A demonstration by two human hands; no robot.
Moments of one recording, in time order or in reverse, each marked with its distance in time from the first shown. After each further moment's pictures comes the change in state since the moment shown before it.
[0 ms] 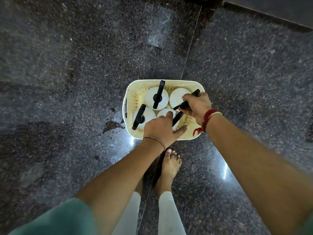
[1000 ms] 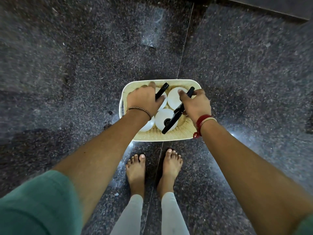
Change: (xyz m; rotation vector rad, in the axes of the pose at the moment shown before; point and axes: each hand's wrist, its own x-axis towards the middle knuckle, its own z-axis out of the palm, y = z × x) left_hand 0.061 -0.030 -0.051 0.119 0.181 -0.029; right_hand -0.007 0.014 -0.003 -0.490 0.190 -0.305
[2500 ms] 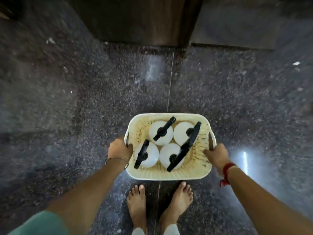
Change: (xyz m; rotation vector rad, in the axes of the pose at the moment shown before) left_hand -0.033 -0.036 0.007 -0.256 -0.100 -0.406; right_hand -0.002 0.082 -0.093 -0.107 -0.107 0.267
